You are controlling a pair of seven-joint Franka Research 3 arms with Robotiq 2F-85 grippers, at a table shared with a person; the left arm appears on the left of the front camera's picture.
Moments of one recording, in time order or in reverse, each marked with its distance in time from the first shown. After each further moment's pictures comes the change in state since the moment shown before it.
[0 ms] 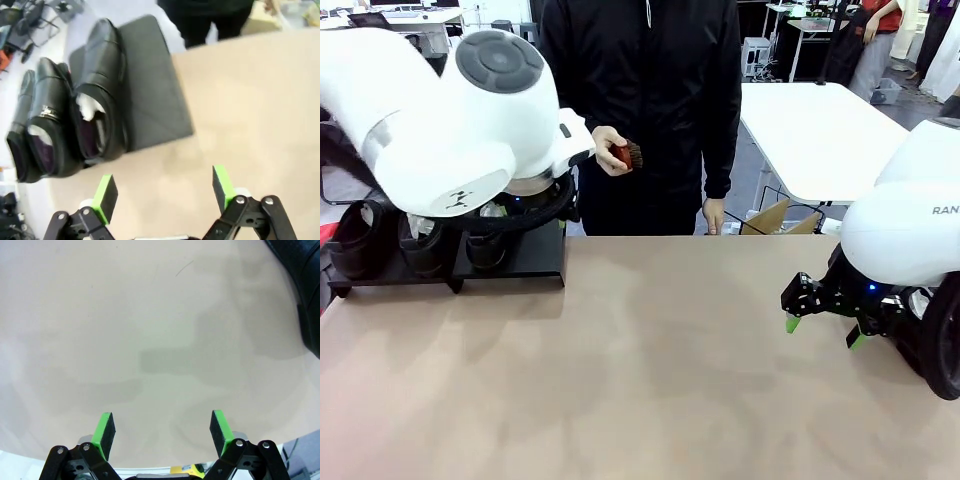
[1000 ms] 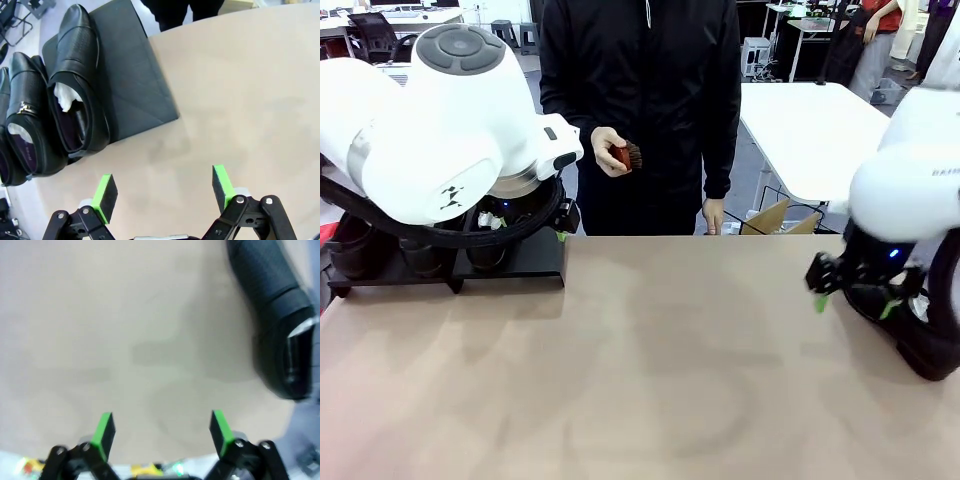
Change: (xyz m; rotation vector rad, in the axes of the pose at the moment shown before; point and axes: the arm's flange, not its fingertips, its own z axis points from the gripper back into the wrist) left arm -0.006 0.010 -0.003 -0.082 0.041 -0.025; right arm 0.056 -0.021 0.035 -0.152 0.027 0.135
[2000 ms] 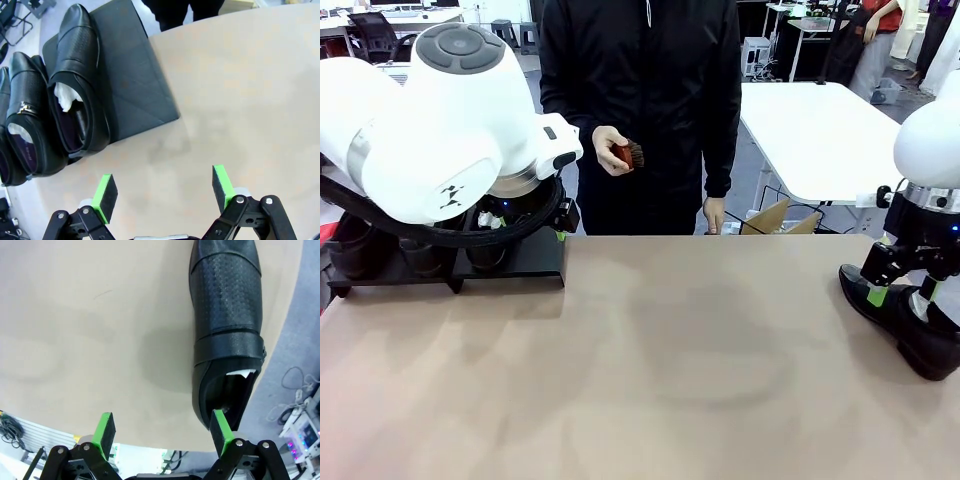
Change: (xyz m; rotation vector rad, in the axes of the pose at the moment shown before) left arm 0.000 0.000 0.000 0.001 0.001 0.001; right arm 0.052 -0.072 -0.008 0.009 0.144 0.300
